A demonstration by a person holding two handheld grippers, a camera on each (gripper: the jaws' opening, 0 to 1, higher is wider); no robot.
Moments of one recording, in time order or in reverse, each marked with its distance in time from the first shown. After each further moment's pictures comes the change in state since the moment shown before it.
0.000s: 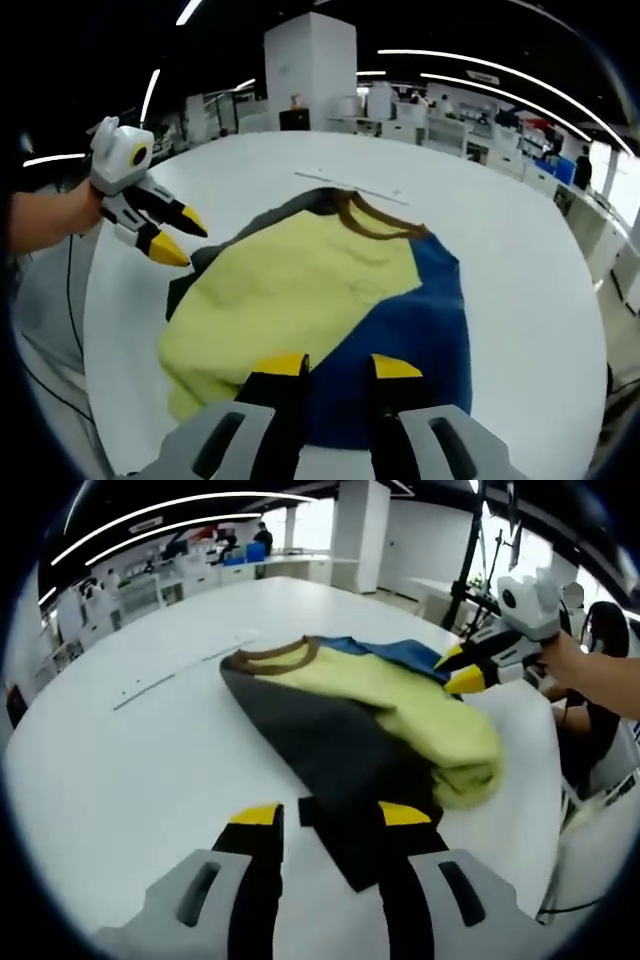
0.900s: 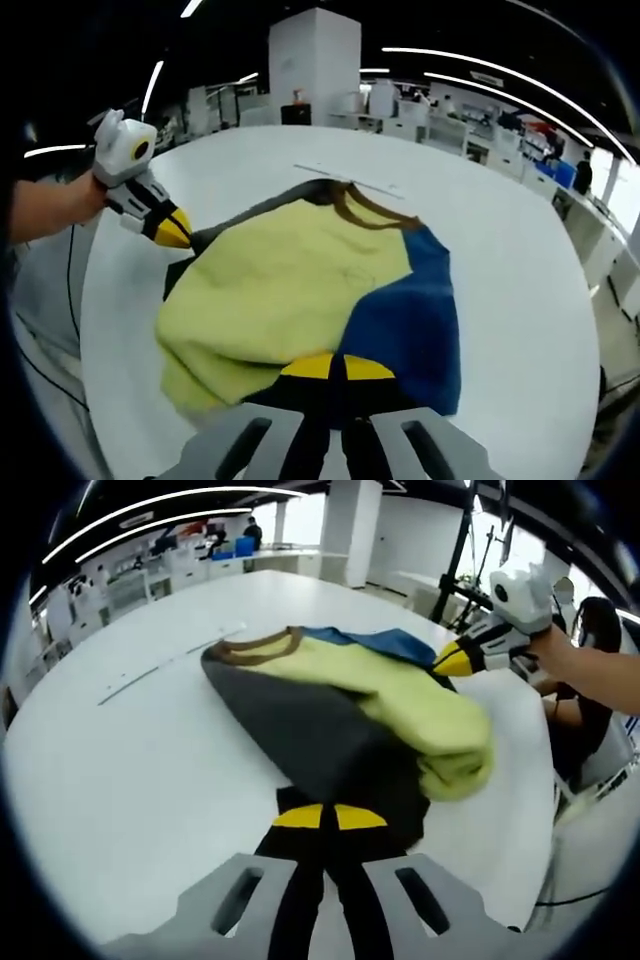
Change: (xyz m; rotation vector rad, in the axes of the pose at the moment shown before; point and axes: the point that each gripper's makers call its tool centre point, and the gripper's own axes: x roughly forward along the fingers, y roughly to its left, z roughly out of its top) left arm 0.002 -0.010 -0.006 0.011 0.016 -0.037; right arm -0.011 -0.009 -0.010 -0.020 0.008 -0.013
